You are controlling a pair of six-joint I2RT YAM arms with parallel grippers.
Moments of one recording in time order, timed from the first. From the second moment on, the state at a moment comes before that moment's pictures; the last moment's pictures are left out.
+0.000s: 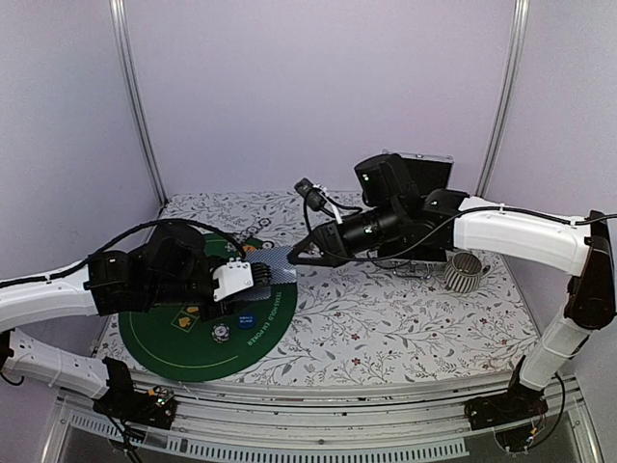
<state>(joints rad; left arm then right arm) -0.99 1.06 0.82 -0.43 -0.13 0.57 0.93 1.66 1.43 -0.27 -0.65 0.37</state>
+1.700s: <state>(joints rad) -0.98 0.98 0.82 -0.45 -0.12 0.51 0.72 2.38 1.94 0.13 -0.61 0.74</state>
